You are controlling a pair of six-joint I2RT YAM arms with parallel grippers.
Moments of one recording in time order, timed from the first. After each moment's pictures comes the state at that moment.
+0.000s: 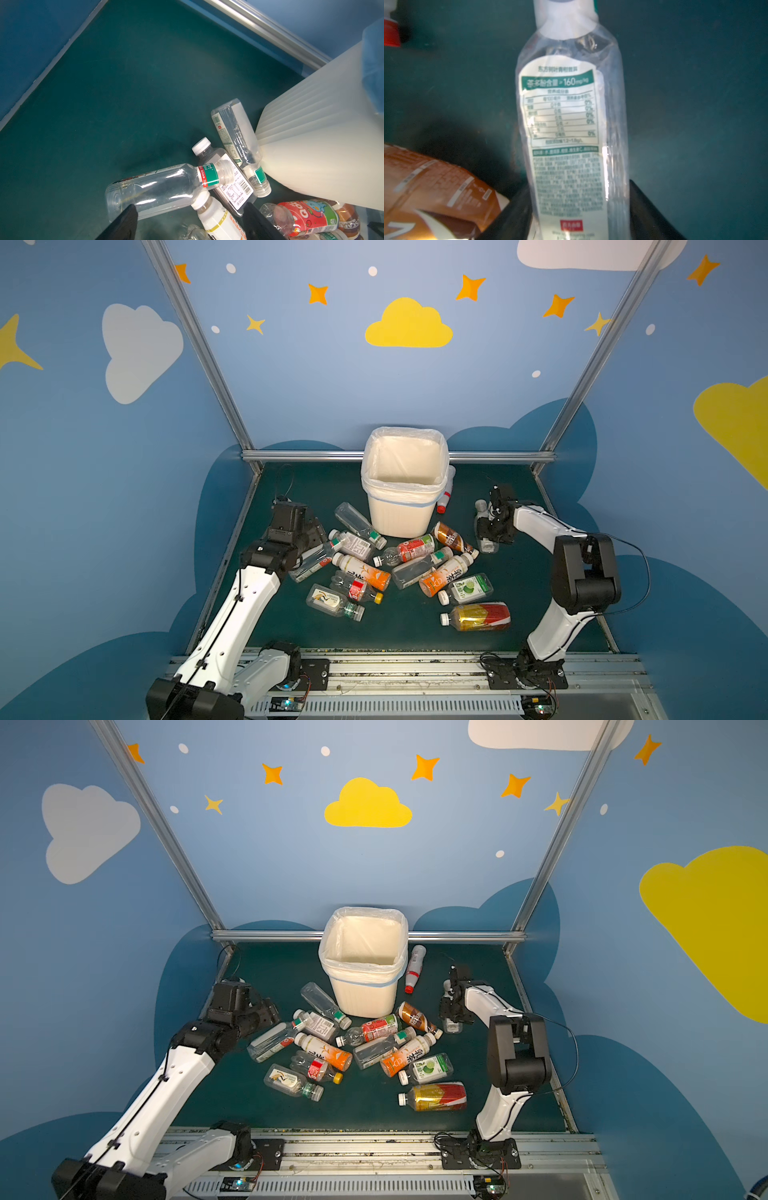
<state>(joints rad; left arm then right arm) -0.18 1.05 0.97 -0.73 -0.17 -0.57 0.15 1.81 1.23 -0.67 0.07 0.25</state>
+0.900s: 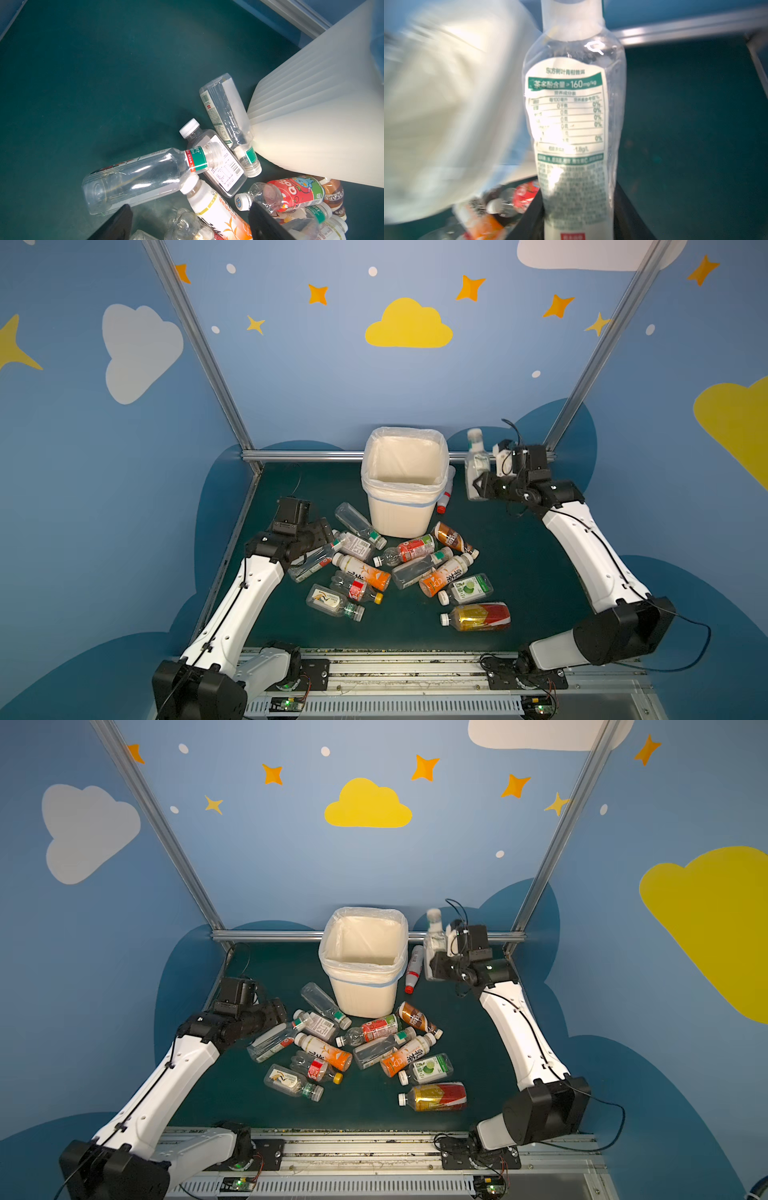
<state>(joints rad) -0.18 1.12 1.02 -0.78 -0.05 -0.57 0.32 1.49 1.66 -0.77 -0.13 0.25</state>
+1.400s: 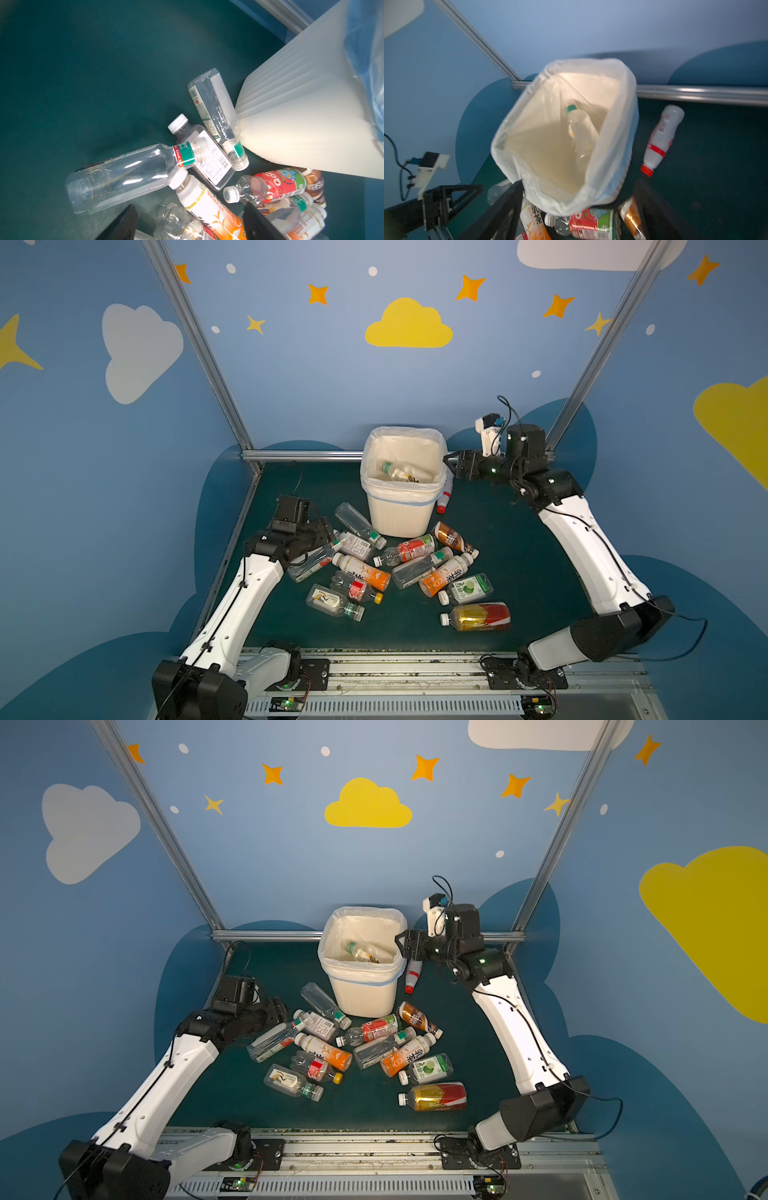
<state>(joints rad) -0.18 1.11 1.03 -0.78 0.02 -0.58 0.35 1.43 1.59 -0.65 -0.27 0.32</state>
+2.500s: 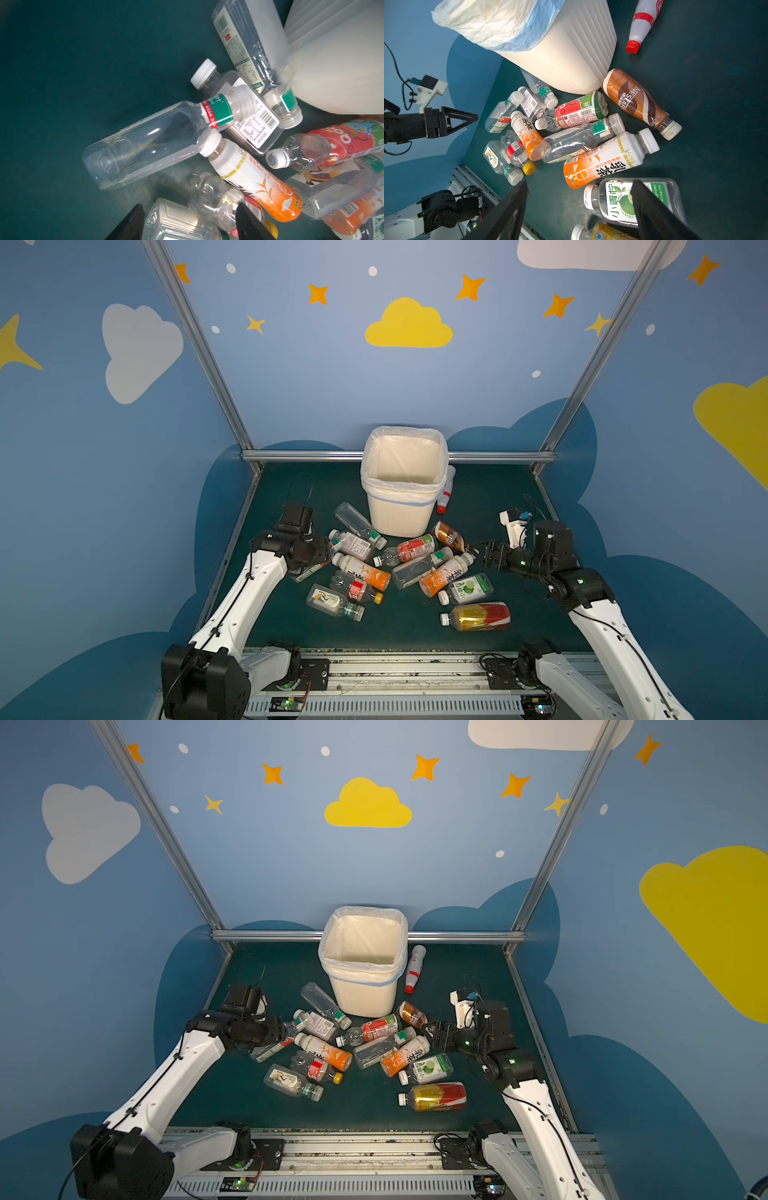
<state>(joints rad) -0.16 1.19 0.99 -0.93 0.03 -0.36 0.24 0.82 0.83 -0.68 -0.44 0.34</state>
